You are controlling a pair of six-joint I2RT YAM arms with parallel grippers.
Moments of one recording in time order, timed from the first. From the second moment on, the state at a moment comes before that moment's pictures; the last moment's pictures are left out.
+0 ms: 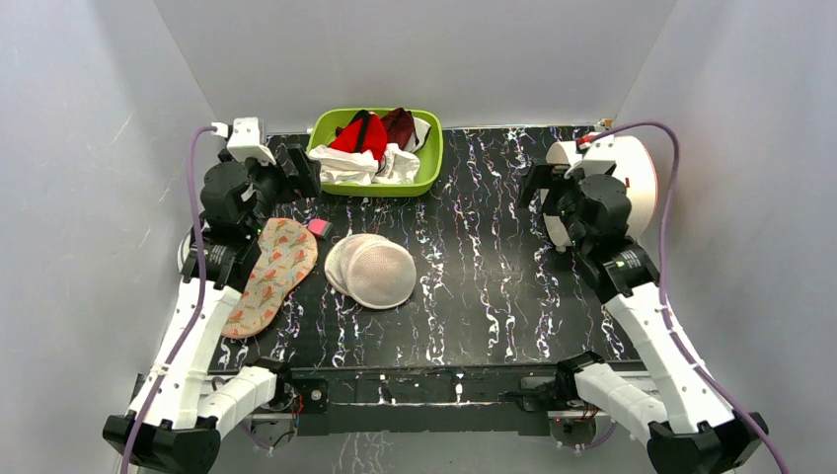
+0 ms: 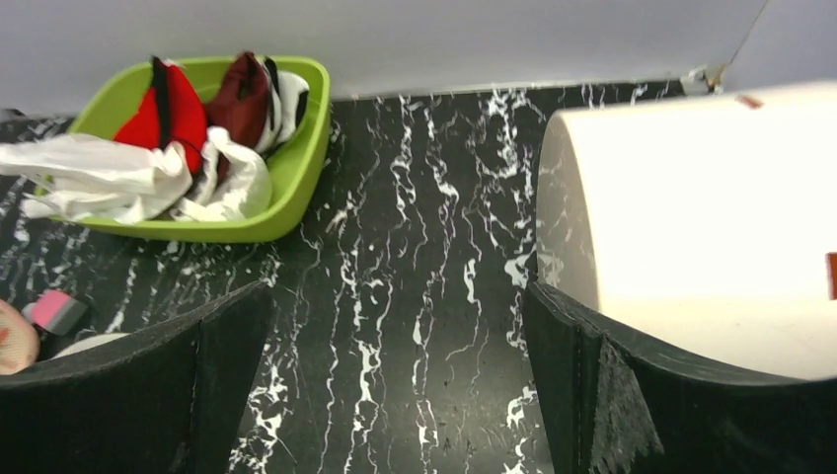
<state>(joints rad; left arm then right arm) -0.23 0.96 1.16 -0.34 -0.07 -0.19 0.31 0.88 1.04 -0.30 0.21 0.17</state>
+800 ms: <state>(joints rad) -0.29 0.98 0.90 -0.09 -0.20 -0.11 0.28 0.97 0.79 0.02 -0.08 0.44</state>
